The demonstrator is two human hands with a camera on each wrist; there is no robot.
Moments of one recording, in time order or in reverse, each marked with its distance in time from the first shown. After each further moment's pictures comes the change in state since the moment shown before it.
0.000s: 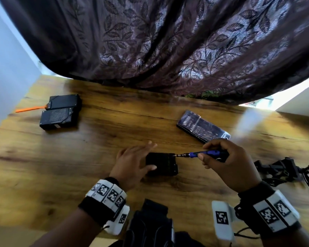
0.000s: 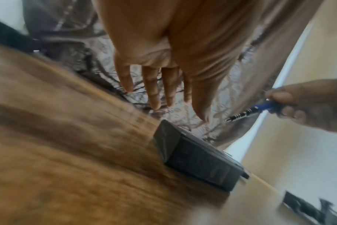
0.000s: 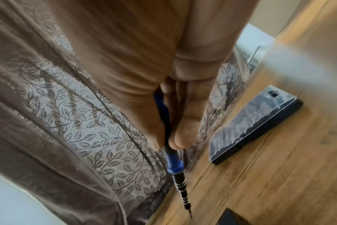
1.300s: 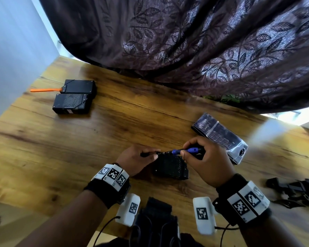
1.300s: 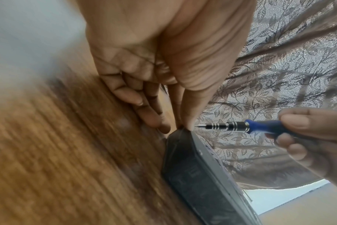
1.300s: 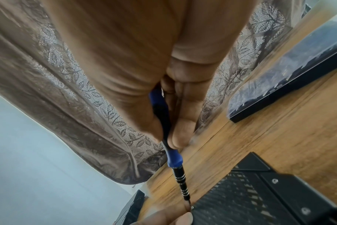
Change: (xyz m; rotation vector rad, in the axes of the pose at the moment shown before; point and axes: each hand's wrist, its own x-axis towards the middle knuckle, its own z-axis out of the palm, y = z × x) left_hand 0.025 -0.054 0.015 -0.364 -0.007 -0.219; right_hand 0.045 -0.017 0.069 -0.160 -0.178 -0.234
